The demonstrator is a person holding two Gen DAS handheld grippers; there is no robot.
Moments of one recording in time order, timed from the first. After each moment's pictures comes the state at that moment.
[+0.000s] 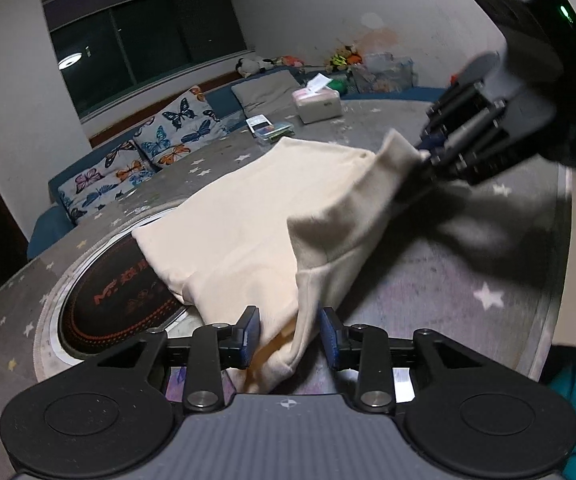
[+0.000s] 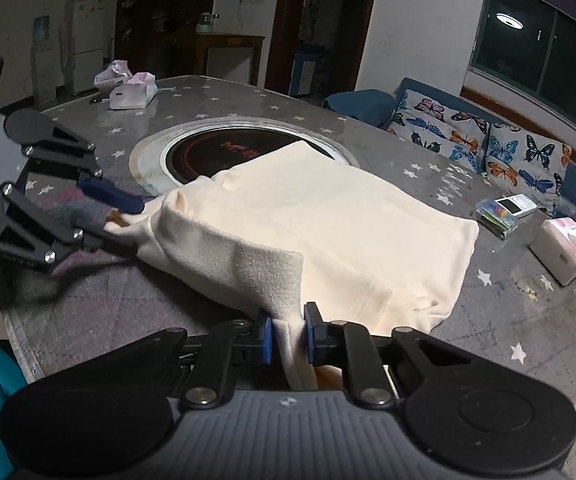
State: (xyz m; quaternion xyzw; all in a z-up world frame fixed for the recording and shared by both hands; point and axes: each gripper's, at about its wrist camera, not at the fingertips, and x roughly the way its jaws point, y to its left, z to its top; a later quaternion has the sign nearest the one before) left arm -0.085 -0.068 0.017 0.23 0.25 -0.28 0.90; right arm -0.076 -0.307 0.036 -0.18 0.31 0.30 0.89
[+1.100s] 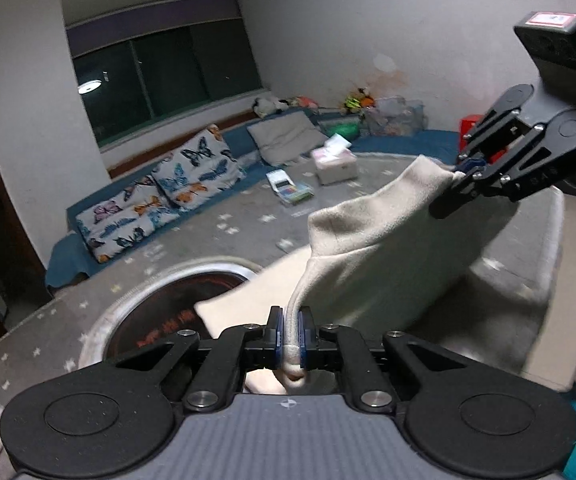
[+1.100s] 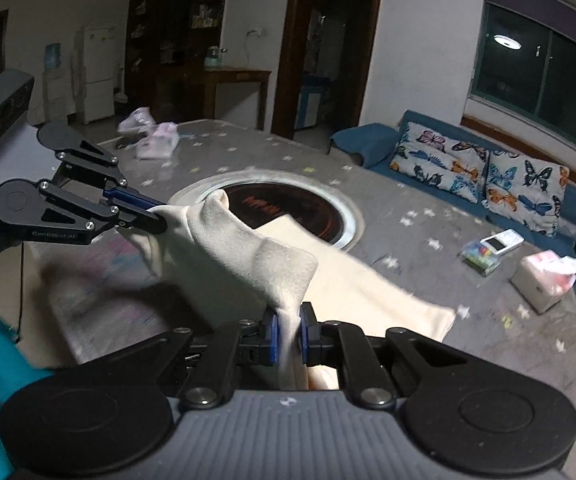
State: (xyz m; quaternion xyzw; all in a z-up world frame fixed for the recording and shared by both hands) left arm -0.087 -0.053 0.087 0.19 0.20 -0.26 0.92; right arm -0.109 -0.318 0.107 -0.16 0.27 0.31 0.90
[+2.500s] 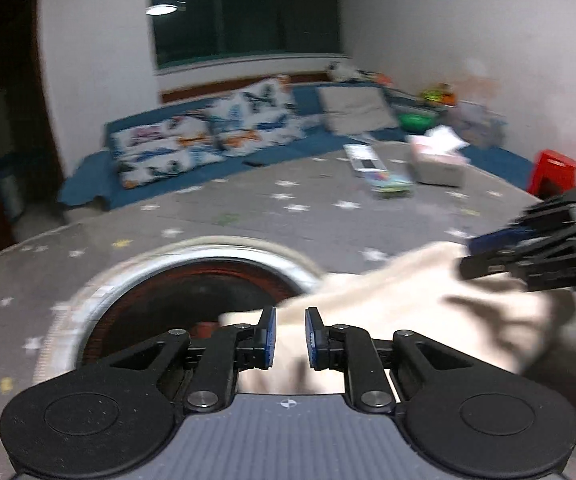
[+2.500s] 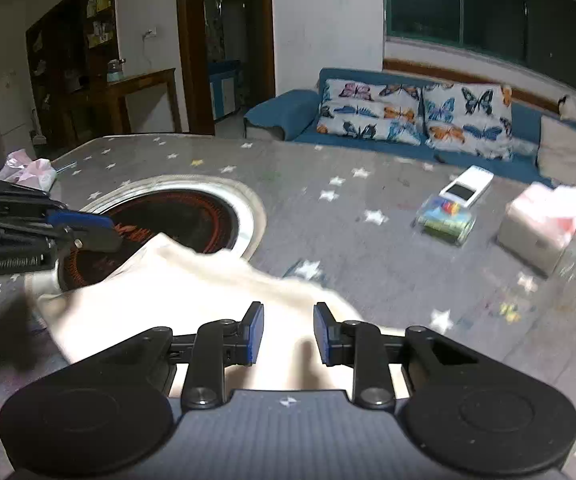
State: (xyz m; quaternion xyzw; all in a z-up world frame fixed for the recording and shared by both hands) left arm 0.057 -0.071 0.053 0.09 0.29 -0.20 0.93; right arm 0.041 -0.321 0.046 -0.05 0.33 0.21 0.92
